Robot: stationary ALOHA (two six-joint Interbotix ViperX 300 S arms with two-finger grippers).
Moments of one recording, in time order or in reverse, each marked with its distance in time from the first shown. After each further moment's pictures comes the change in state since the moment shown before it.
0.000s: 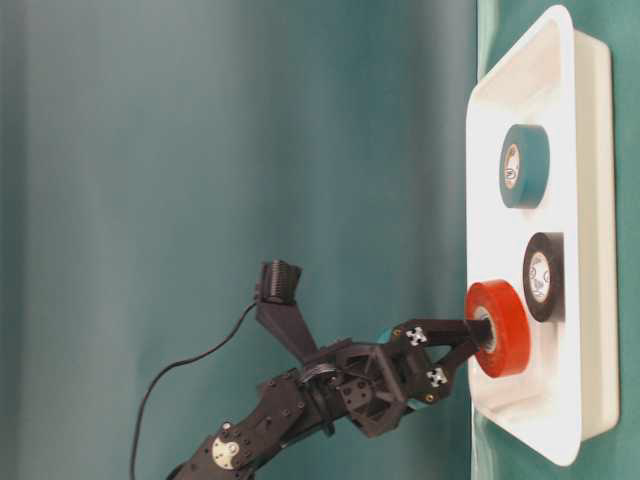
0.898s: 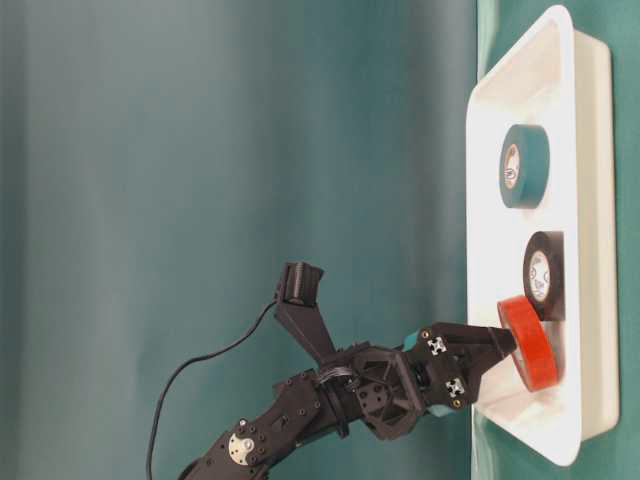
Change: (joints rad) left arm 0.014 0.026 0.000 -0.002 0.017 0.044; right arm -0.002 0.000 0.000 0.000 0.000 0.000
